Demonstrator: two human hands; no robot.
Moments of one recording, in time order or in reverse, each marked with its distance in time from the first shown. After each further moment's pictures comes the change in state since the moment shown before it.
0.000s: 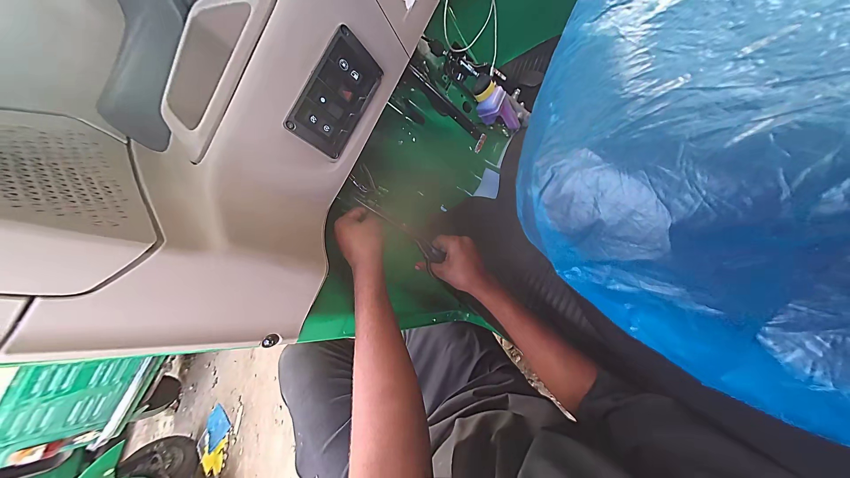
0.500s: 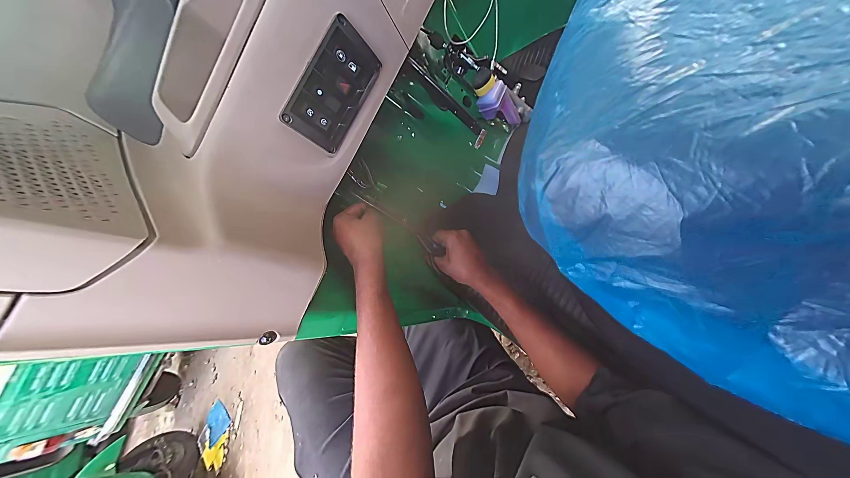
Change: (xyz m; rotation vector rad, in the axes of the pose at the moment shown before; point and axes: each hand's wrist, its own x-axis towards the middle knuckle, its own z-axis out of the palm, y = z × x) left_hand -0.010 0.009 -0.003 0.067 0.049 0.011; right_hand 0.007 0.004 -0.001 -0.150 -0.053 -0.024
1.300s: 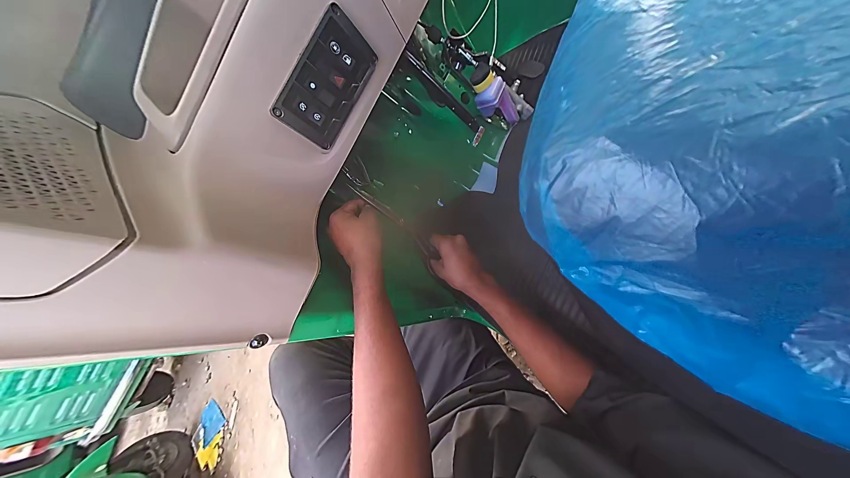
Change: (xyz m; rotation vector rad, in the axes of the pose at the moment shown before) left_hand -0.001 0.001 0.002 -0.011 0.011 -0.003; right_hand -0.007 0.000 0.012 -0.073 0.037 -0.040
